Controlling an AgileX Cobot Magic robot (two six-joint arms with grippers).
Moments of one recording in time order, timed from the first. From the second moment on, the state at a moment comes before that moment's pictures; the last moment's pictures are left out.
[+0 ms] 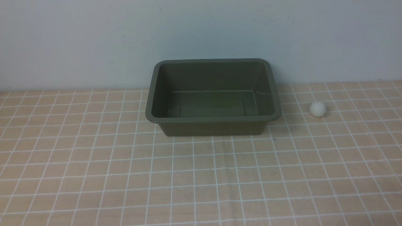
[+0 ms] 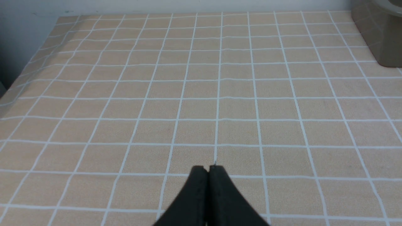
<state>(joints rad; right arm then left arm) -0.09 -0.01 0.02 0.13 0.40 -0.18 0.04 -0.01 0.02 0.18 0.43 -0.18</state>
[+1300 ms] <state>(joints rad) -0.07 -0.01 0.03 0.73 -0.16 -0.18 0.04 -0.01 0.02 0.18 0.43 -0.18</state>
